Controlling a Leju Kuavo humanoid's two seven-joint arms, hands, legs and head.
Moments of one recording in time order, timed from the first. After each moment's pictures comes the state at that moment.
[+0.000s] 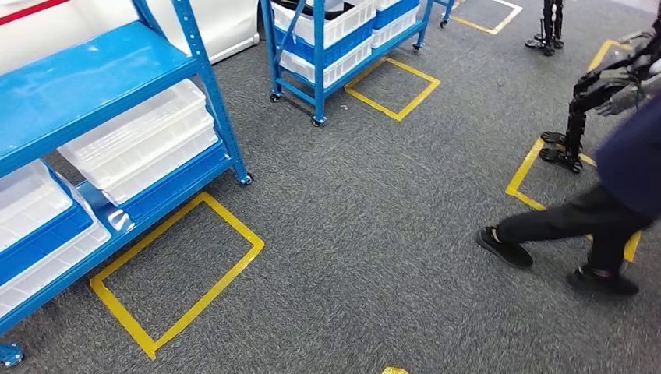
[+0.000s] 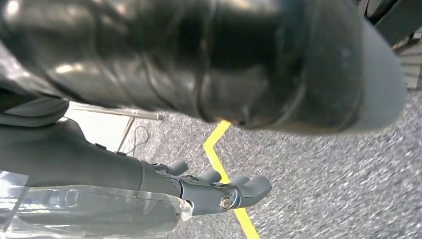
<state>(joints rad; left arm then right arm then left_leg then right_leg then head) -0.01 -0.03 0.73 -0.20 -0.86 0.03 -0.22 -0.08 0.17 -1.27 -0.21 1.34 -0.11 0.12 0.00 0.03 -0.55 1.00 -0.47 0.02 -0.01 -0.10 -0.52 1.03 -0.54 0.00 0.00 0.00</state>
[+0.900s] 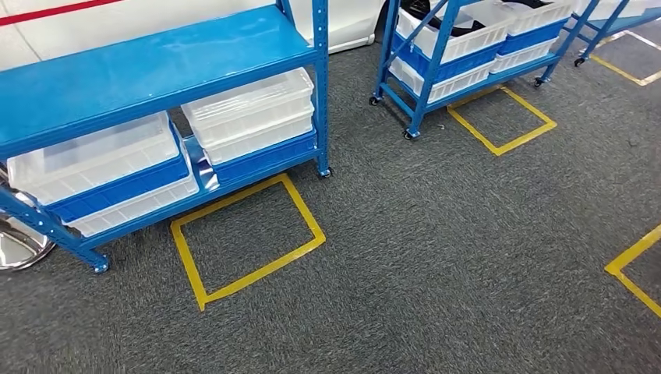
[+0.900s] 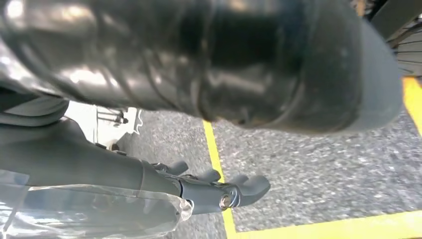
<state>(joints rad) -0.02 -0.03 0.81 -0.20 -0.85 0.06 -0.20 -0.07 0.16 -1.27 -0.21 1.33 -0.13 0.13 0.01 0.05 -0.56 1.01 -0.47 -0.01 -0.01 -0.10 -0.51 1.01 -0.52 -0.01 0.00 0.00</state>
